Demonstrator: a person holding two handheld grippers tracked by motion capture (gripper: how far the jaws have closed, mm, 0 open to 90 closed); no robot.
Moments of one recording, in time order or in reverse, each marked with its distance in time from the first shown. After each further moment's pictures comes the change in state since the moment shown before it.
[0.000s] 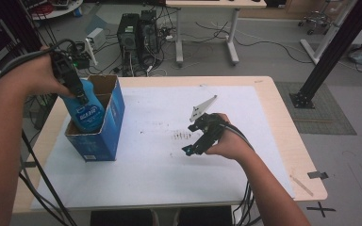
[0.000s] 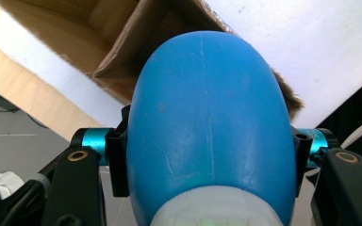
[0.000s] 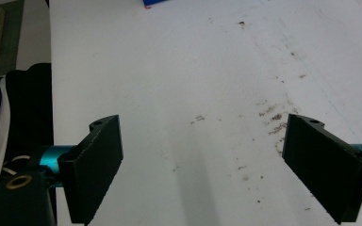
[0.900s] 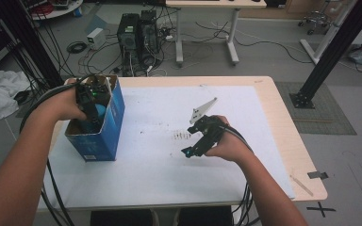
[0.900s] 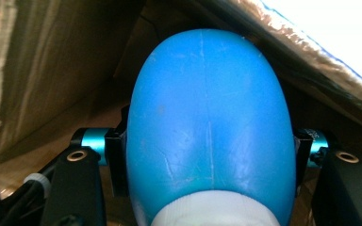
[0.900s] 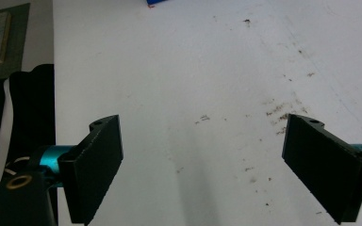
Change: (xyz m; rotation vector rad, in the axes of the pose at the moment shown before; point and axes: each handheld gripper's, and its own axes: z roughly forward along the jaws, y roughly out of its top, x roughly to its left) left arm -0.005 0.009 0.097 0.048 0.002 0.119; right arm 0.000 -0.006 0.005 -0.011 0.016 0.008
